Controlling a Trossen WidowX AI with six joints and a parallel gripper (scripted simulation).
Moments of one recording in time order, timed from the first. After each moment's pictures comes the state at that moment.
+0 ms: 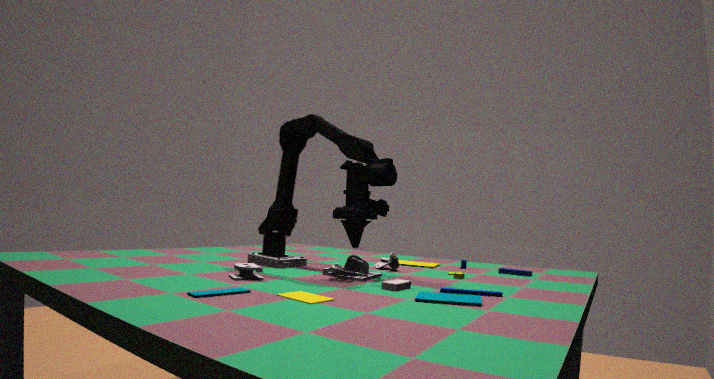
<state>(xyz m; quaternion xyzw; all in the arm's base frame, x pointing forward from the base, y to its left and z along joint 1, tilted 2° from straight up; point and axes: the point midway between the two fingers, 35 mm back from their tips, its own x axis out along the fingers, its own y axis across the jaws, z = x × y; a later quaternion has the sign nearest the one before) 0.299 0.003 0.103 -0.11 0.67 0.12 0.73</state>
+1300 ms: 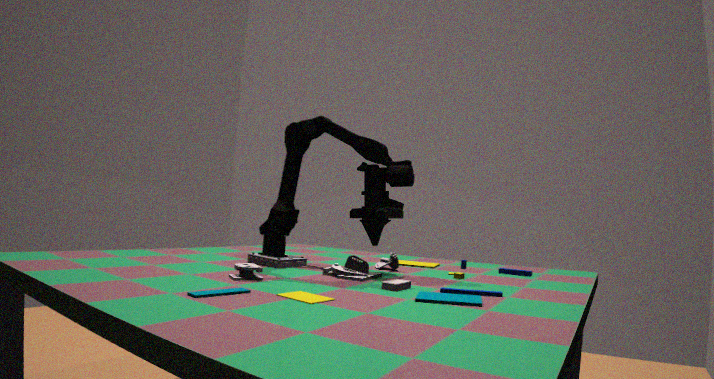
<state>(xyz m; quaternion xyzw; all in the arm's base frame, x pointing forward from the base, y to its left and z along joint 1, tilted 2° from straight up) 0.308 0.076 0.109 -0.38 0.55 0.38 0.64</state>
